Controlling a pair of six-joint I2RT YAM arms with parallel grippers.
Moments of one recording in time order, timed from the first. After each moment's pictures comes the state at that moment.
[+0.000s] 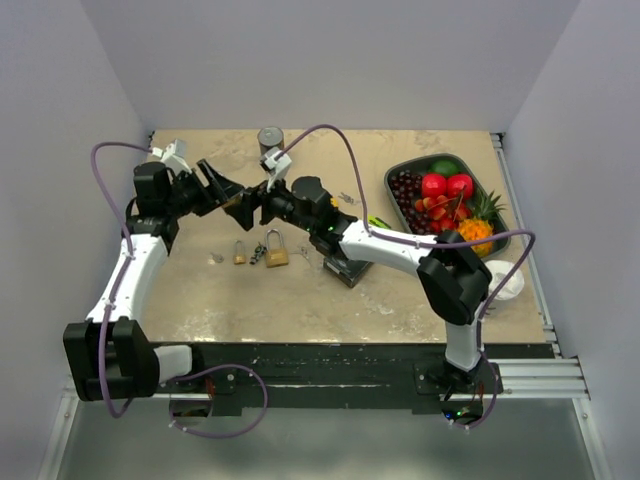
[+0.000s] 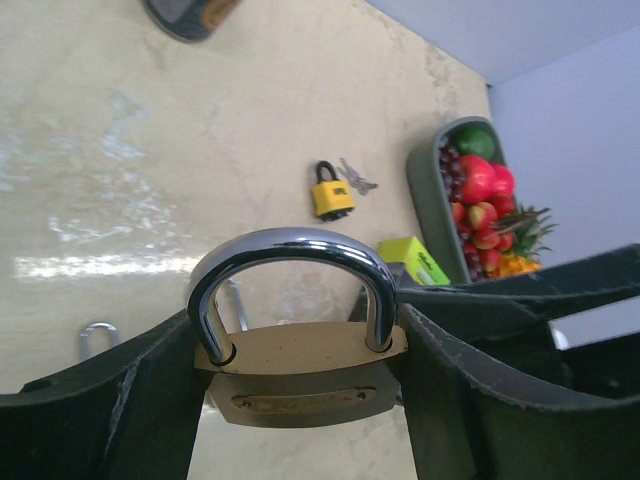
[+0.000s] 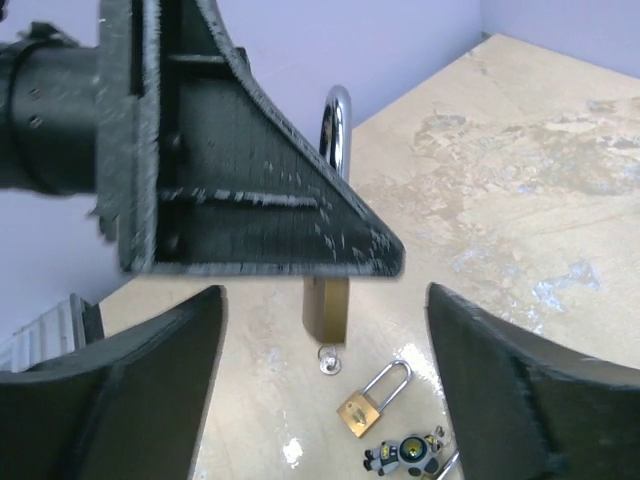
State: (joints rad) left arm 0.06 1.24 0.94 -0.12 0.55 -0.62; right arm 0.91 1.93 1.43 0.49 -0.12 0.32
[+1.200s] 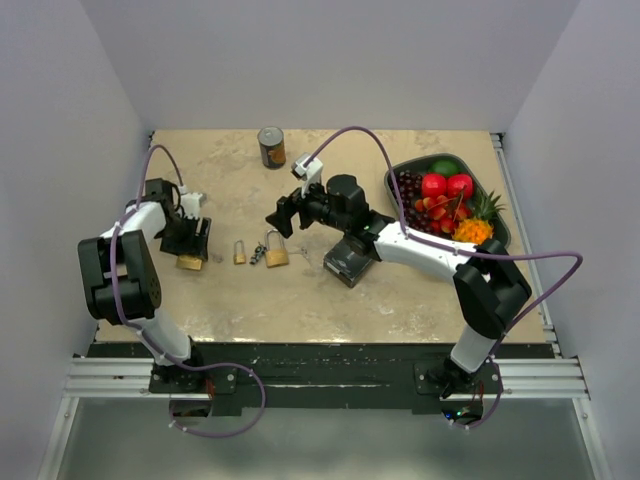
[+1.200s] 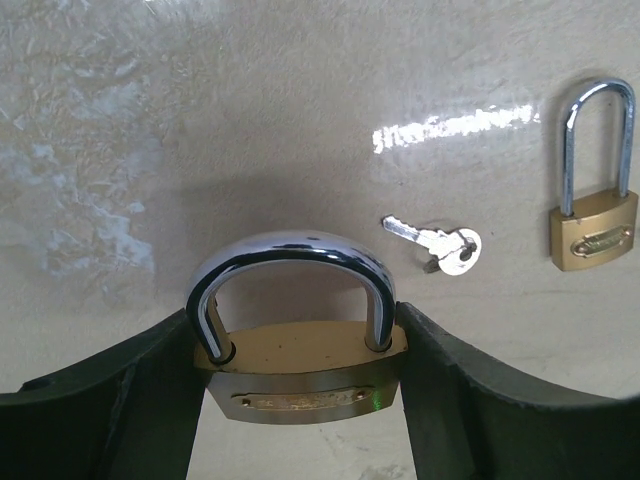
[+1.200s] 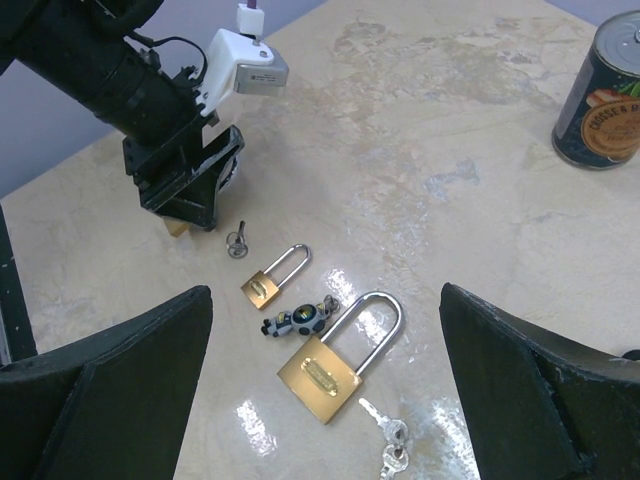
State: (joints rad) left arm 0.22 1.70 1.08 -0.69 0.19 0.34; right arm 0.79 1.71 1.19 0.34 -0.20 0.14
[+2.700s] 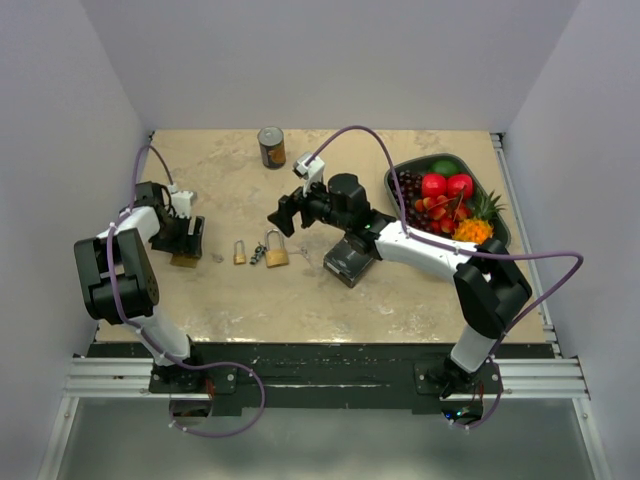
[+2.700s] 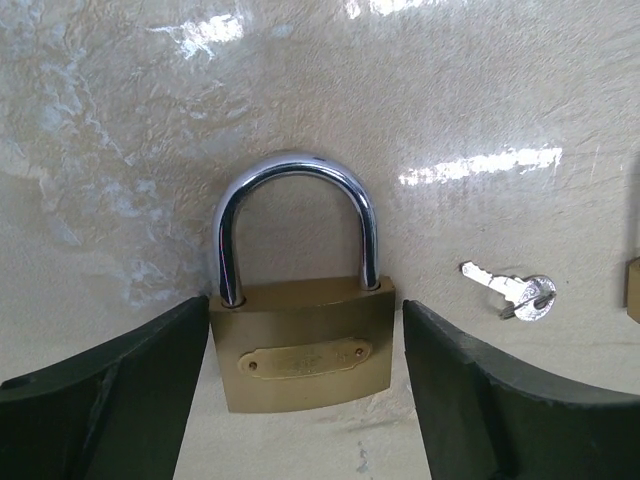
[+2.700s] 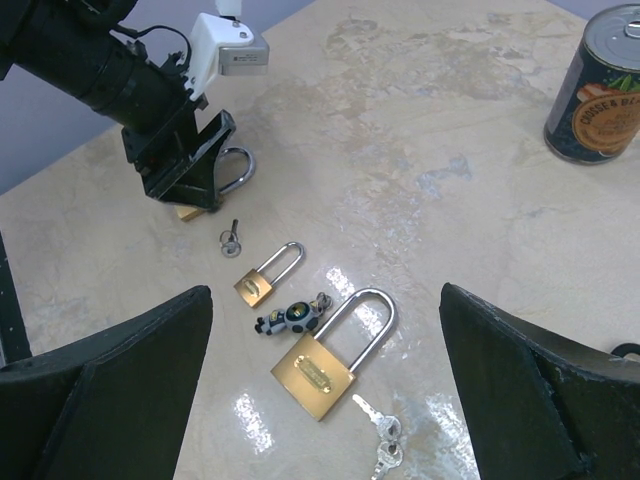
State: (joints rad) left arm 0.28 1.73 1.04 -0.53 0.20 0.38; right arm 0.78 1.71 1.19 0.33 -0.20 0.14
